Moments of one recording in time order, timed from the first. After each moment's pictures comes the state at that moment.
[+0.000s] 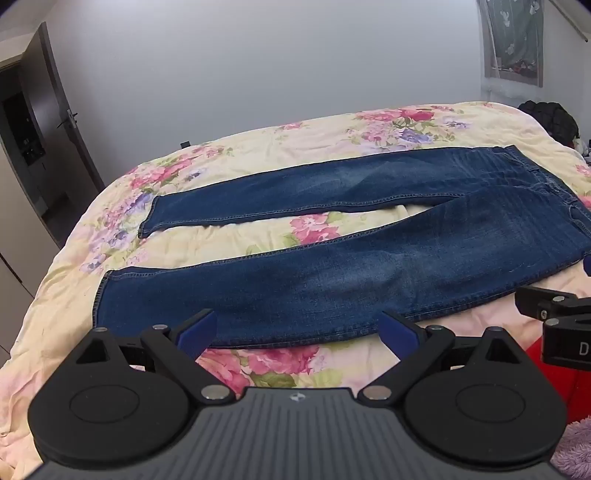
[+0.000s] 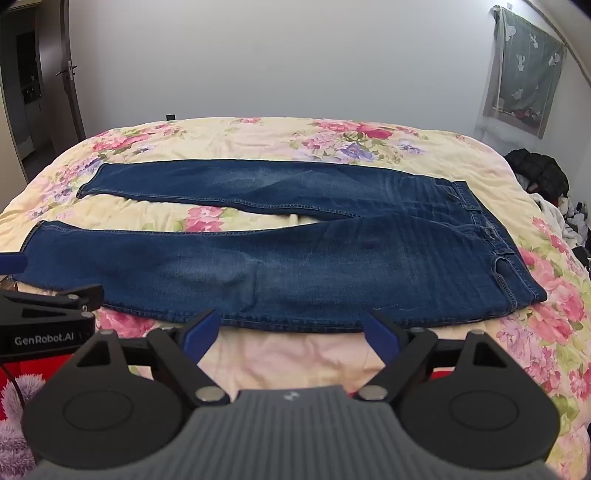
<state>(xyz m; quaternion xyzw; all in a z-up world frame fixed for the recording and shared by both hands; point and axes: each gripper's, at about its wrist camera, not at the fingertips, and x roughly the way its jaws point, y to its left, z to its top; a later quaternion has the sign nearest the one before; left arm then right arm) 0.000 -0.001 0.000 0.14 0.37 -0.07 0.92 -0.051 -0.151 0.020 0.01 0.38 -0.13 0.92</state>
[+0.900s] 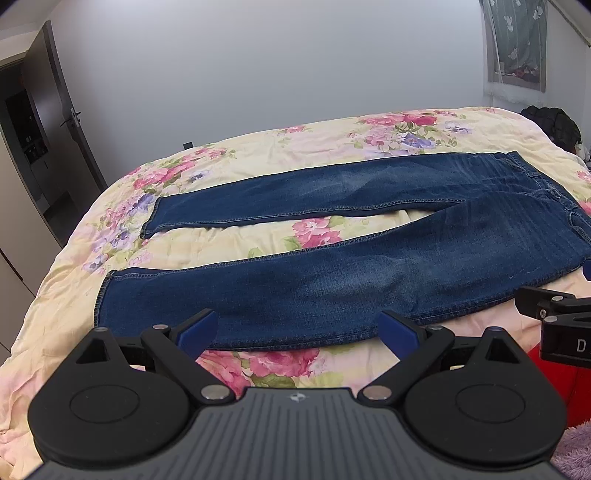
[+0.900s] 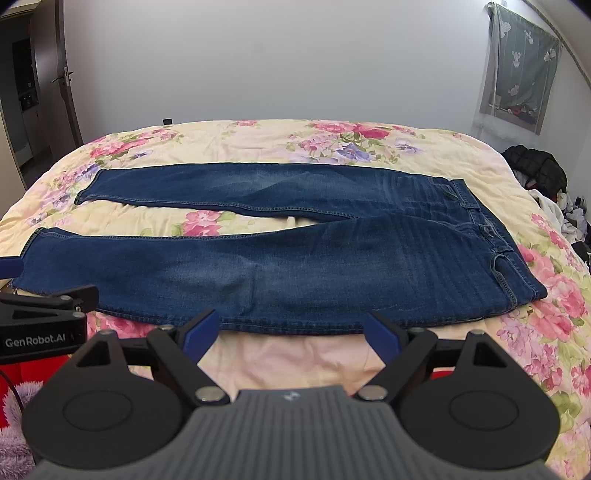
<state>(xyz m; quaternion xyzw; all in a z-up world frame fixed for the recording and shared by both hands) -0.001 0.002 0.005 0.13 0.35 -0.06 0.92 -0.050 -0.150 0.020 0.02 0.37 -0.13 0.92</state>
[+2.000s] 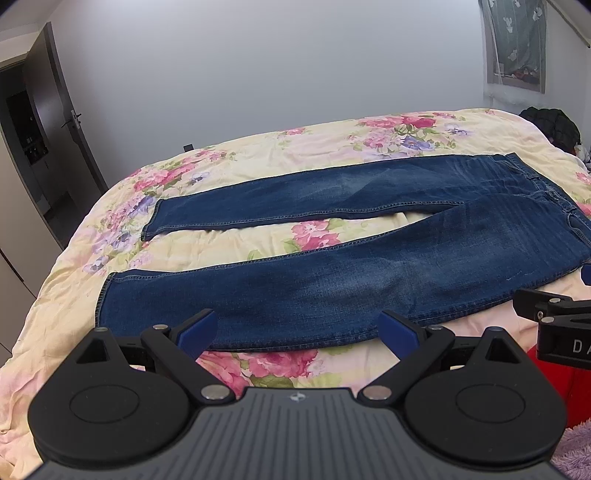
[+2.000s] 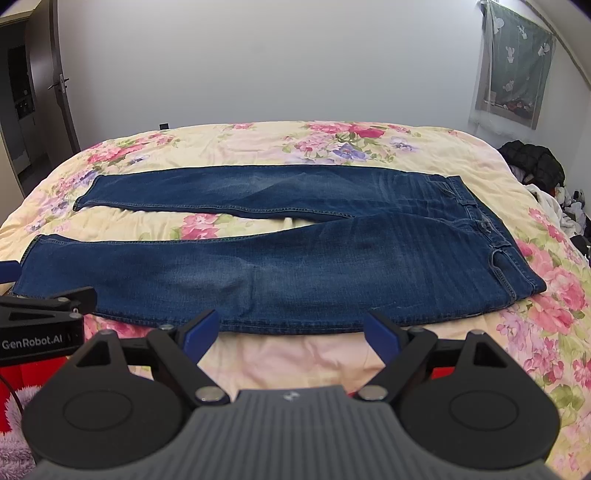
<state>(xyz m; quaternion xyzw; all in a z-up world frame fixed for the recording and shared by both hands) -0.005 -0.001 0.008 0.13 0.35 -0.06 0.93 -0.054 -0.155 0.022 0.03 0.37 -0.14 0.92</state>
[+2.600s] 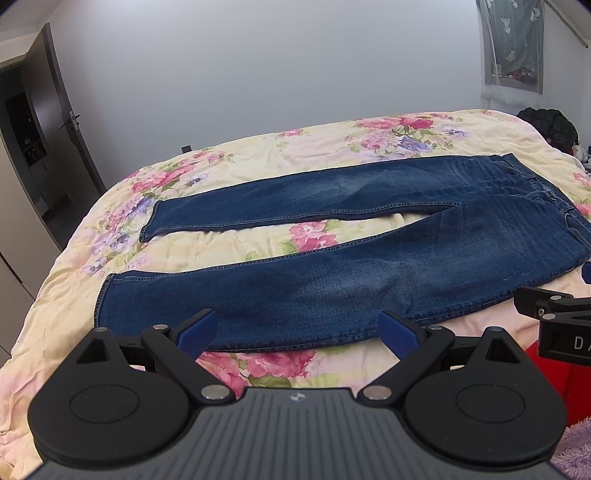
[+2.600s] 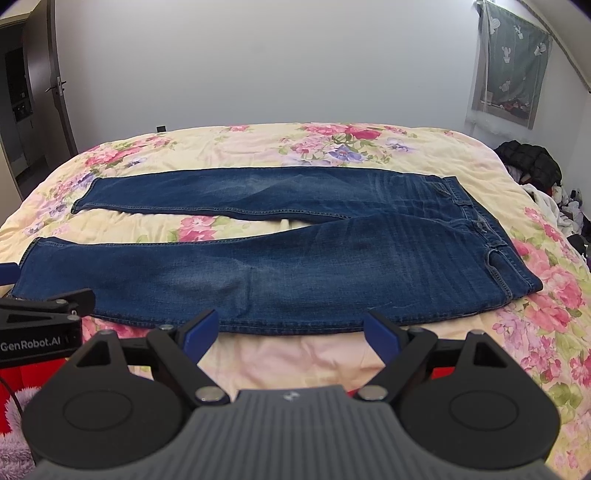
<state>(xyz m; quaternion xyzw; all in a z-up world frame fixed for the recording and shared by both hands) -0.007 0.000 0.010 0.13 0.35 -0.06 0.93 -0.058 -0.158 0.026 0.03 0.36 -0.14 0.92</state>
